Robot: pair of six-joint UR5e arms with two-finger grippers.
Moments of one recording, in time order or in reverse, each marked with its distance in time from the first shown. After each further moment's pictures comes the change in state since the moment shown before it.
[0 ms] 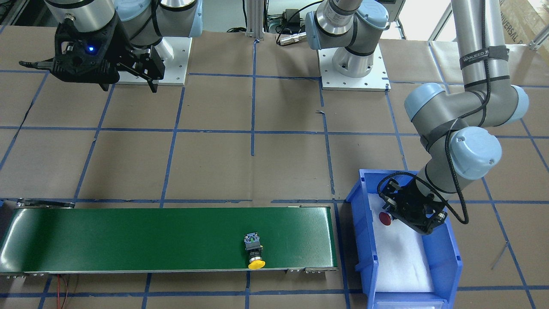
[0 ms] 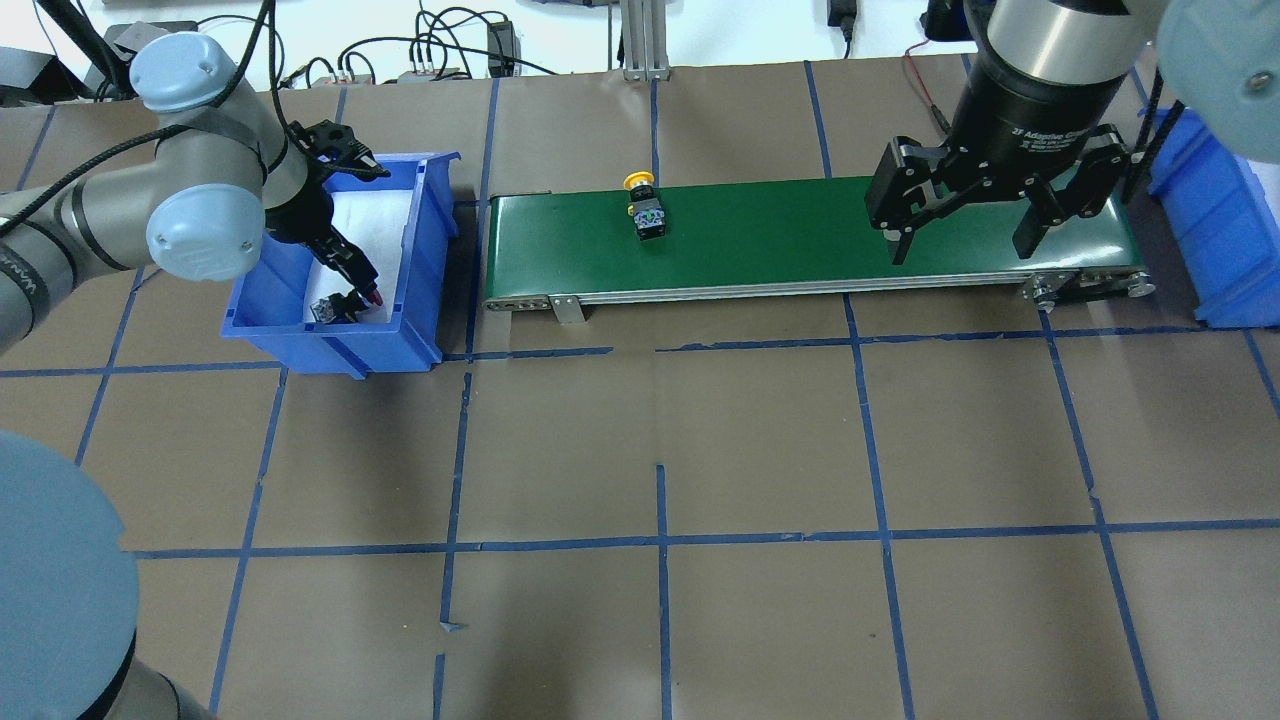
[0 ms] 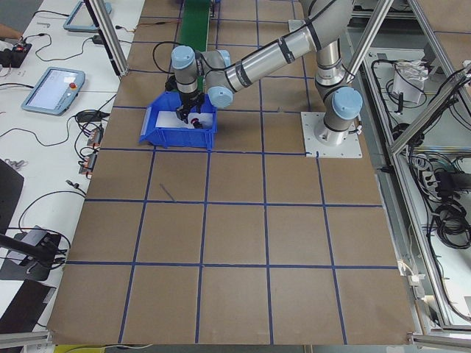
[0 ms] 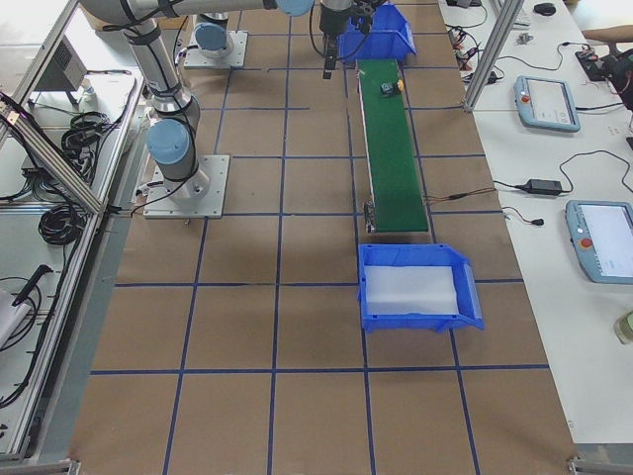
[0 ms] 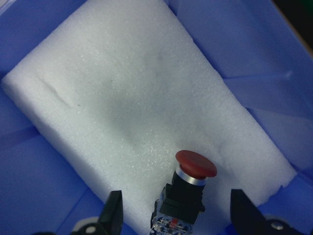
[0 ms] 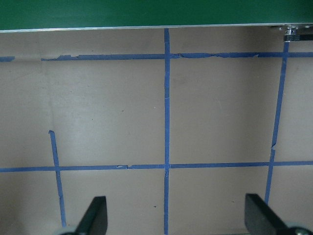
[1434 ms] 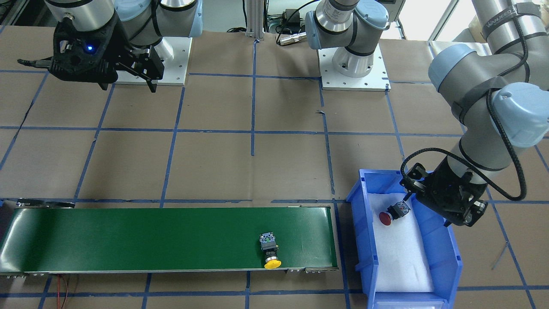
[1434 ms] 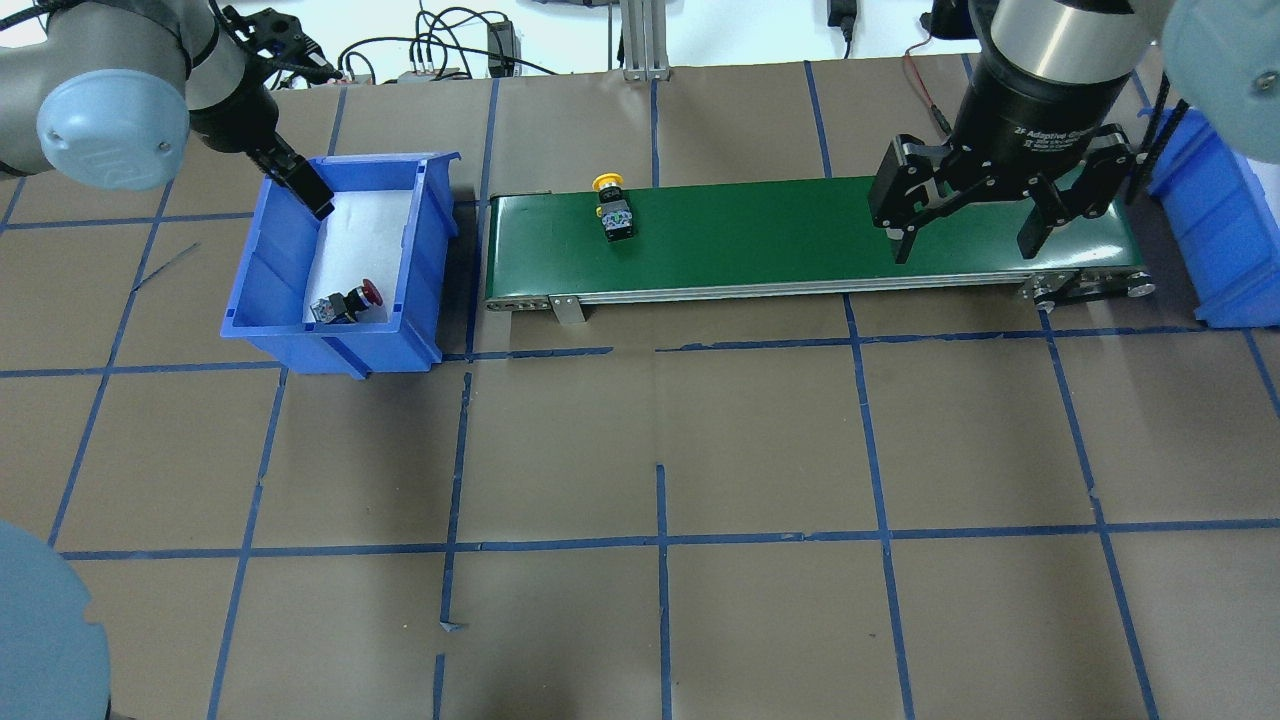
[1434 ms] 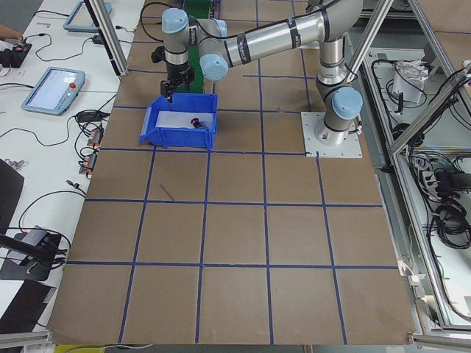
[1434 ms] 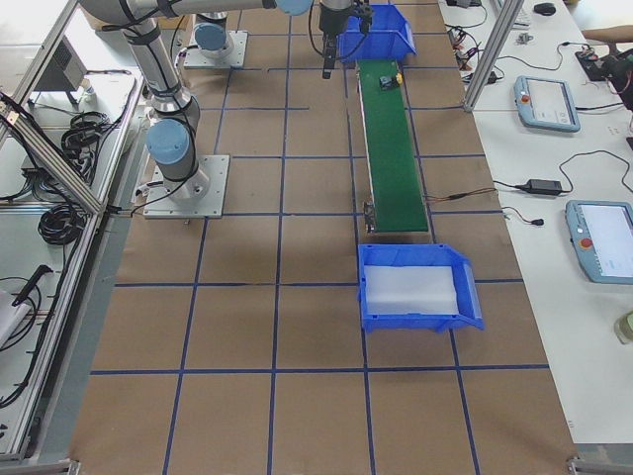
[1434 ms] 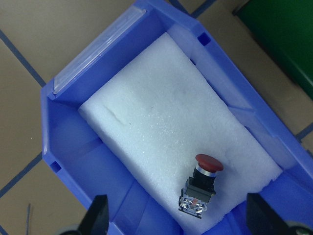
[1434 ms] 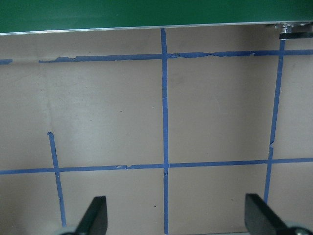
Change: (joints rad) left arm 0.002 0.089 0.168 -0.173 0.023 0.047; right arm -0.001 -0.006 -0.001 0.005 -0.006 0.008
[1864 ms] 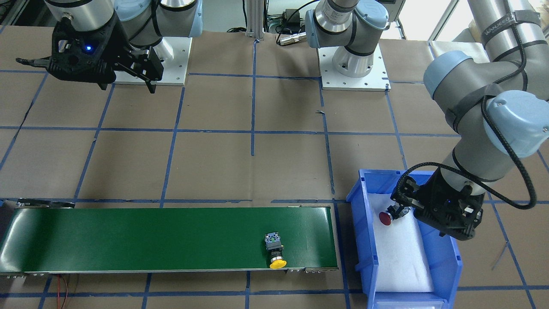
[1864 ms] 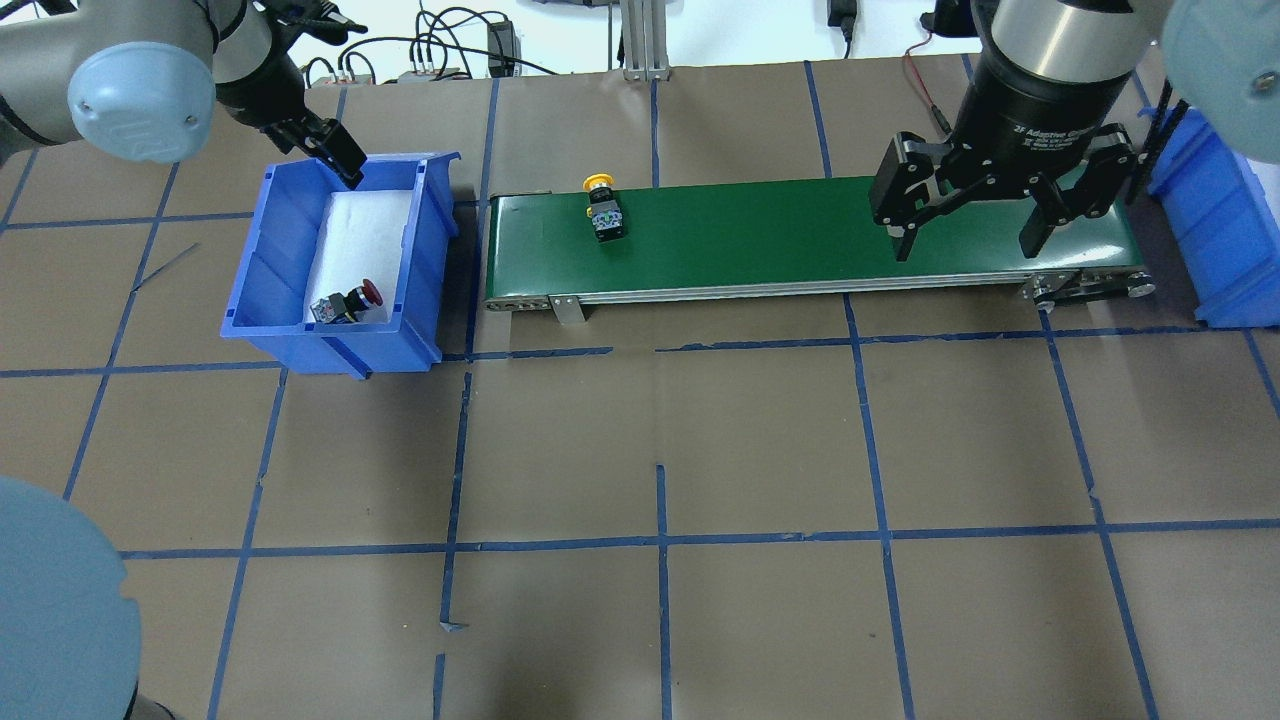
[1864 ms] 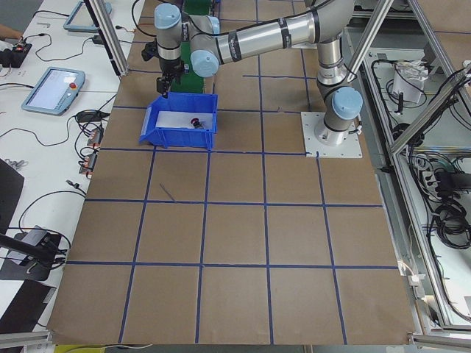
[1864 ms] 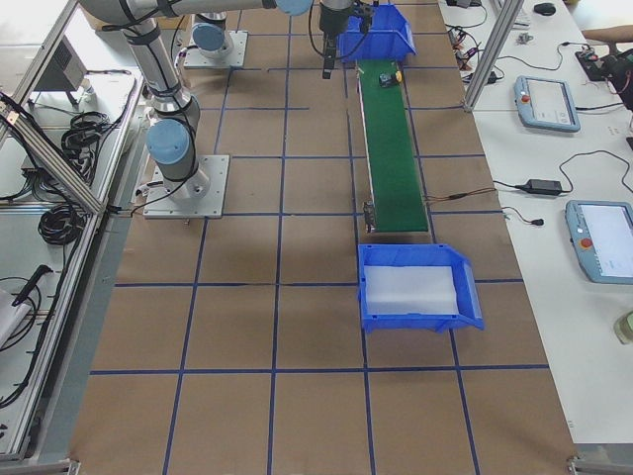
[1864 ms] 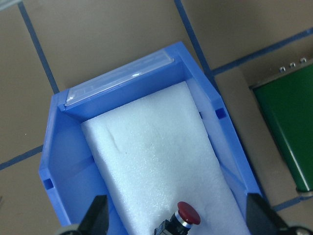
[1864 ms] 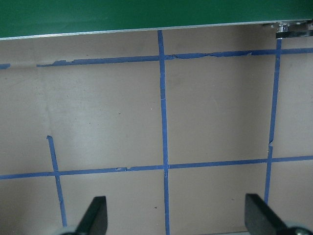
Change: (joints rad) left arm -0.039 -0.040 0.078 -0.007 -0.011 -0.165; right arm 0.000 0.000 0.000 -0.004 -0.005 0.029
